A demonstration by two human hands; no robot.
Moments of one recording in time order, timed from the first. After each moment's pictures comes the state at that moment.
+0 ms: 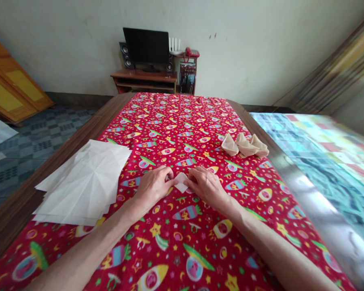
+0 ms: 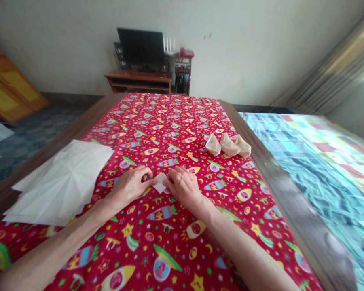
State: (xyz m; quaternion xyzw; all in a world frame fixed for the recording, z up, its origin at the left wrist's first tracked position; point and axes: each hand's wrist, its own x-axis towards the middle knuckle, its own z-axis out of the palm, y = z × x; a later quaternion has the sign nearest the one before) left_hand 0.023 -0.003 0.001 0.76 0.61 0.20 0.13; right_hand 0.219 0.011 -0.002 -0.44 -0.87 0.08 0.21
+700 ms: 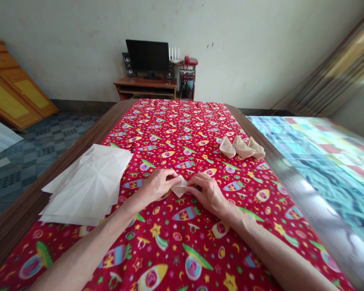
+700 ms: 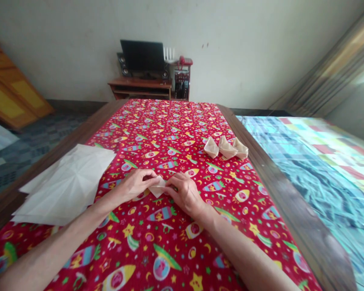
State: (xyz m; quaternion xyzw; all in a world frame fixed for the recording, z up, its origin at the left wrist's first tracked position) left_hand 0.025 0.008 0.006 0.78 0.52 0.24 0.26; right_hand 0.228 0.003 -0.013 -0.38 -0.84 0.21 0.34
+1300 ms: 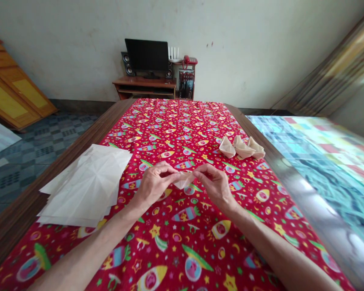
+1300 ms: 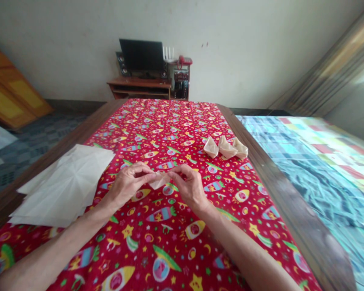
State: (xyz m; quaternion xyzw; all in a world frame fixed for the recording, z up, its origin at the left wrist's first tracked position) left_hand 0.029 -0.006 0.026 0.68 0.52 0.43 0.29; right_hand 0.227 0.009 0.009 -0.41 -0.69 0.35 0.49
